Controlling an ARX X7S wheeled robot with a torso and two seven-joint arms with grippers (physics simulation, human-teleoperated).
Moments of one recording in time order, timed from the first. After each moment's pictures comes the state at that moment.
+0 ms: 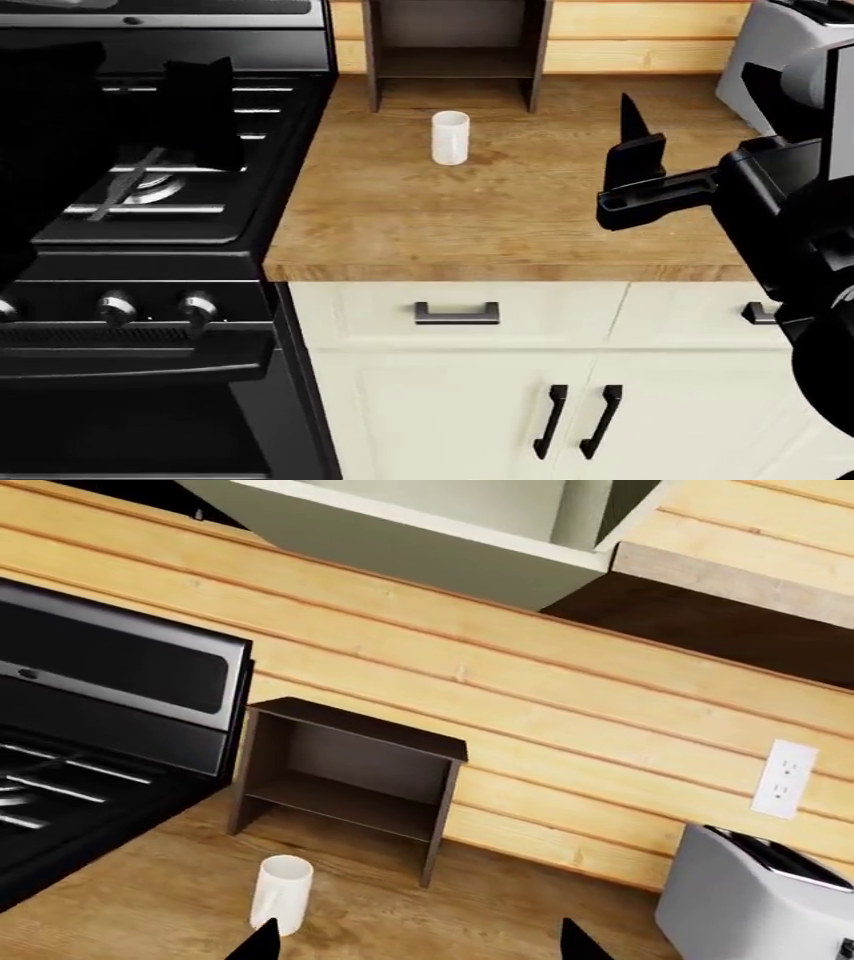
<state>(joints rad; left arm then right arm) -1.23 -0.61 -0.01 0.39 -1.71 -1.41 -1.01 0.98 0.51 0.13 -0.79 1.05 1.50 0.50</state>
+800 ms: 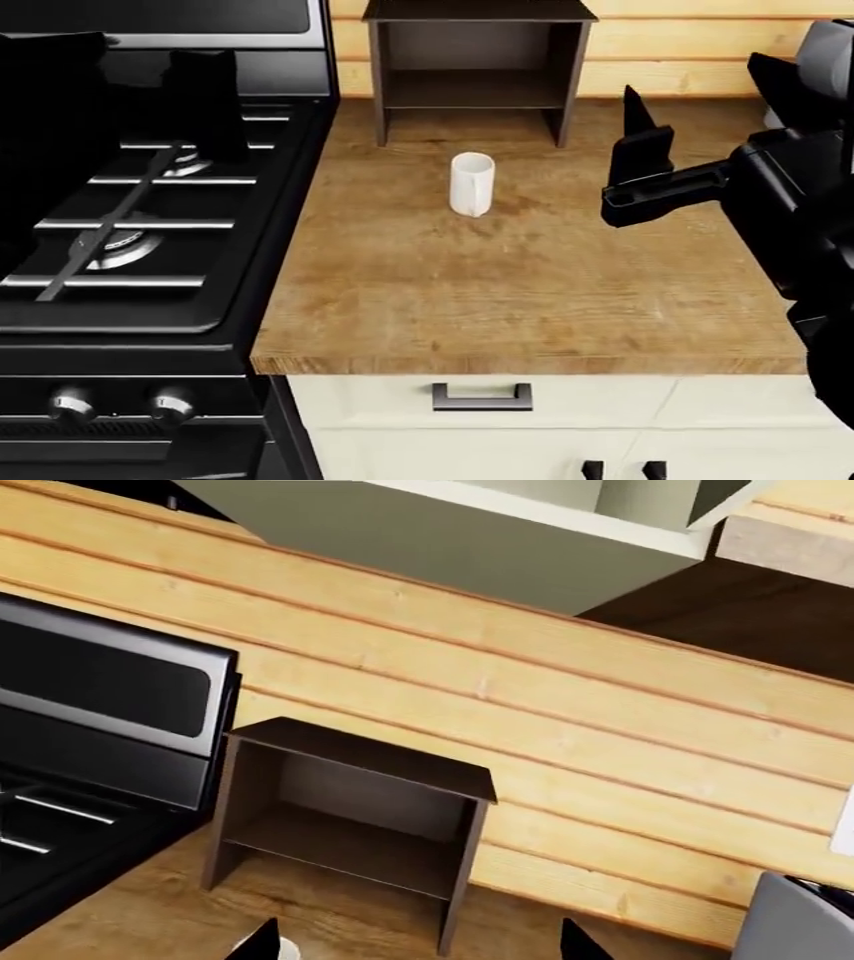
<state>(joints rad) -1.28 -0.64 0.06 0.36 -1.76 -1.37 -1.05 1.01 0.53 0.15 -0.77 1.18 1.50 0.58</state>
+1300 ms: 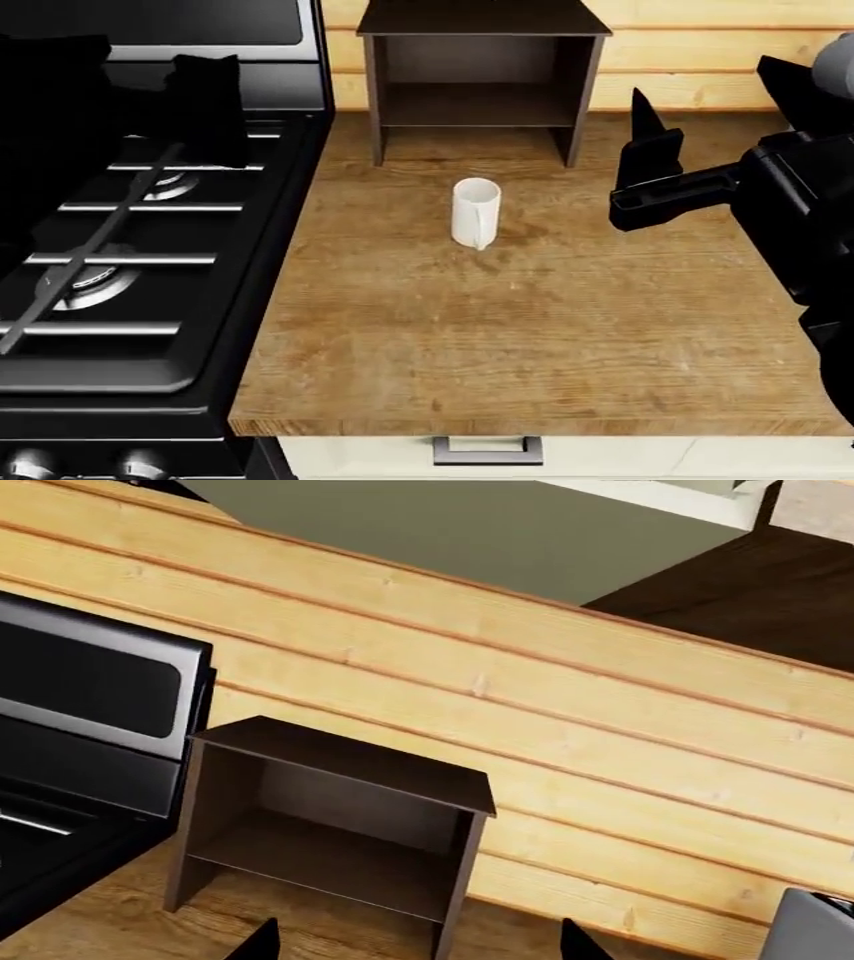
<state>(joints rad) -1.30 -0.66 0.10 0.35 -1.78 -1.36 -1.05 1.02 0.57 0.15 -0.75 1.29 1.49 0.66</state>
